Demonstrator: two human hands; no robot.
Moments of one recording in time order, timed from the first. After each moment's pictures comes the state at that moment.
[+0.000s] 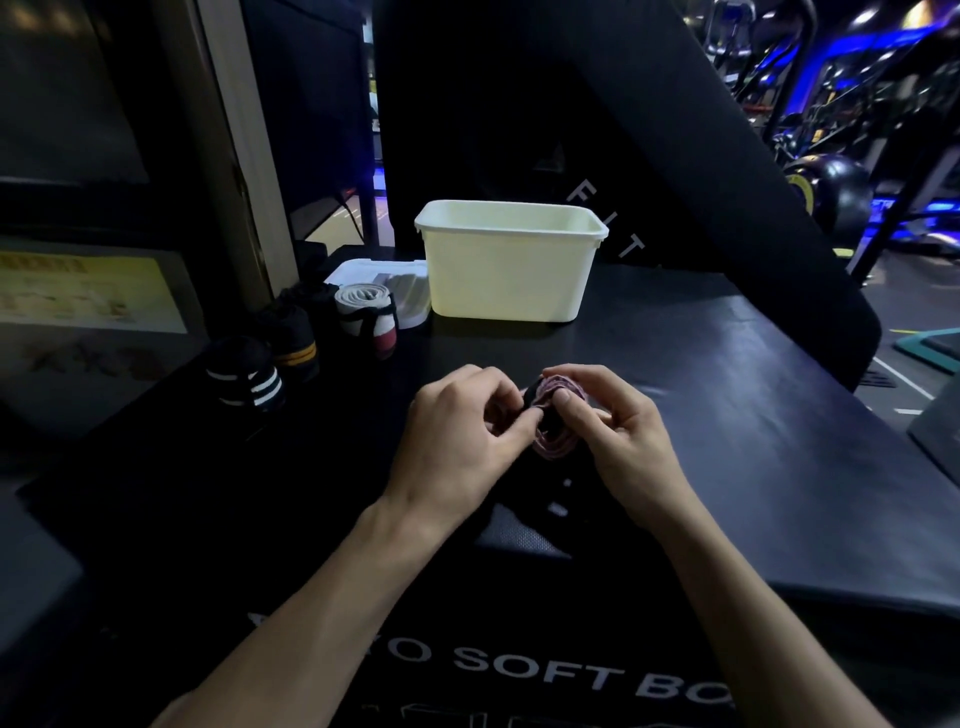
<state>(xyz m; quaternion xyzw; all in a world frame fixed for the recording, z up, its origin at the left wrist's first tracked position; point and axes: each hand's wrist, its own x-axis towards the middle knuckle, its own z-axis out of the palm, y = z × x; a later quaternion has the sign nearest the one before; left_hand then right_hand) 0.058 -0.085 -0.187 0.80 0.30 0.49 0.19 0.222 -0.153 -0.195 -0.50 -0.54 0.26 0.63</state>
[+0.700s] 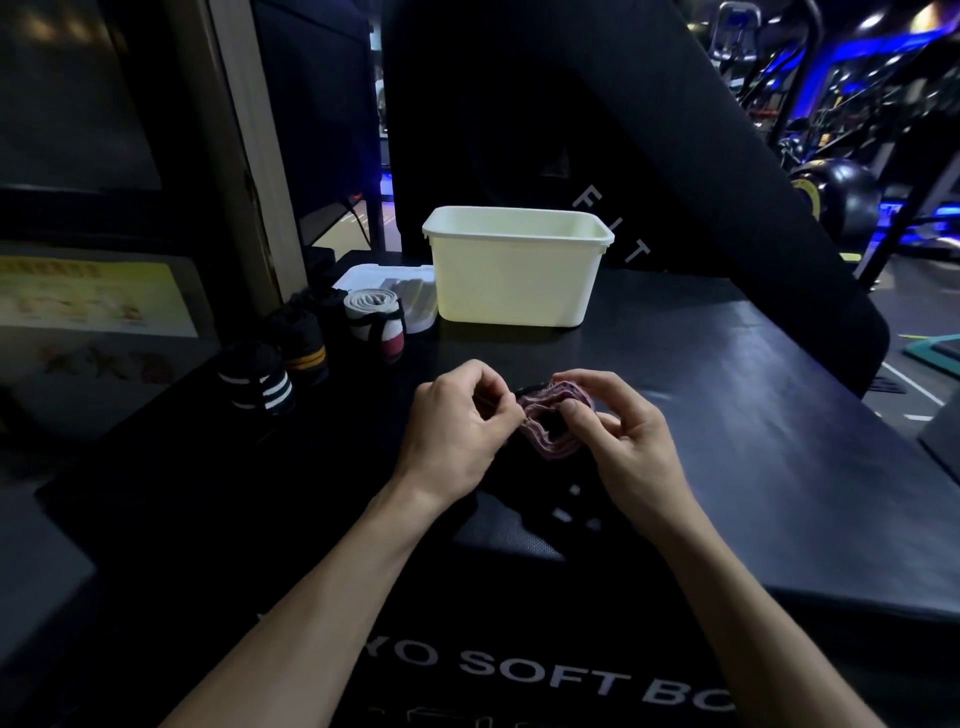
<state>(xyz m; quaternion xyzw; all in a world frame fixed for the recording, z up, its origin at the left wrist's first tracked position) 0.060 -0.068 -0.188 0.76 0.35 0.49 0.25 0.218 -0.154 -0.198 -0.51 -0.53 0.24 0.63</state>
